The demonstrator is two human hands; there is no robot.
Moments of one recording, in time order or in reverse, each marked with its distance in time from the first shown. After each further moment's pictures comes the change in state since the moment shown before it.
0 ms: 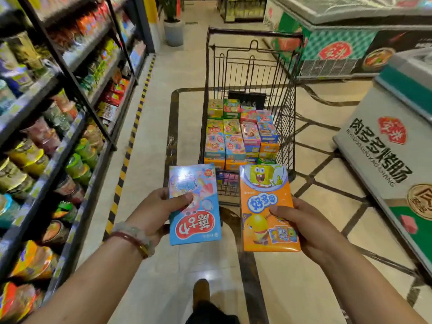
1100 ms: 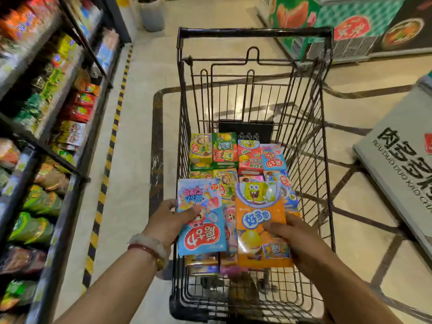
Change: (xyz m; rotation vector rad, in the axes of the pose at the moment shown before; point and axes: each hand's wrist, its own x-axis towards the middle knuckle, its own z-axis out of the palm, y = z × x) left_hand 0.387 0.158 0.089 0.062 0.001 -0.072; right_hand 0.374 -0.150 -0.028 0.037 0.062 0.097
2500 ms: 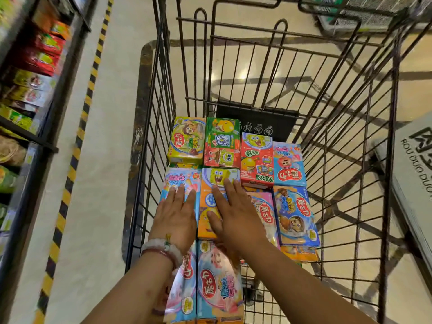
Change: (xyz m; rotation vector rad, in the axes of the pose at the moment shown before) left_hand 0.198 -0.042 0.047 1.495 0.084 0.287; right_hand 0.248 0.043 0.038 -1.579 0.028 -0.575
